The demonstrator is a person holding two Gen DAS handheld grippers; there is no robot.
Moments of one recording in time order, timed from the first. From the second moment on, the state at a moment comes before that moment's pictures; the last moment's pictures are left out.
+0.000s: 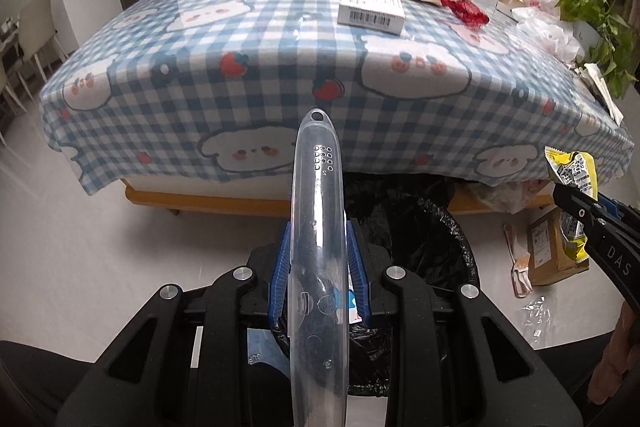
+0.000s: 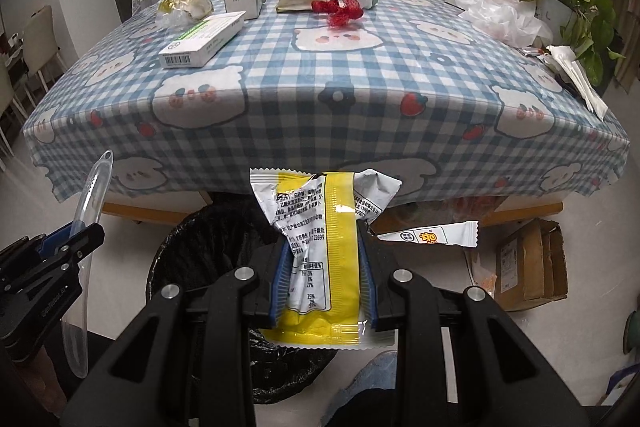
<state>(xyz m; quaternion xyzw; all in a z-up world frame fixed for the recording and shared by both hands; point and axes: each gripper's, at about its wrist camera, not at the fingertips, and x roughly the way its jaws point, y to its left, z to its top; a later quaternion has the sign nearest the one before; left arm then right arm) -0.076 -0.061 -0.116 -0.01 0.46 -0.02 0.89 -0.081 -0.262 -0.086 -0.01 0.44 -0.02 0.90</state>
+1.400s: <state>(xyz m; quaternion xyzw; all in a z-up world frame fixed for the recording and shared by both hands) -0.058 -0.095 -0.179 0.00 0.47 -0.04 0.88 -0.074 -0.276 -0.155 0.00 0.49 -0.03 0.87</state>
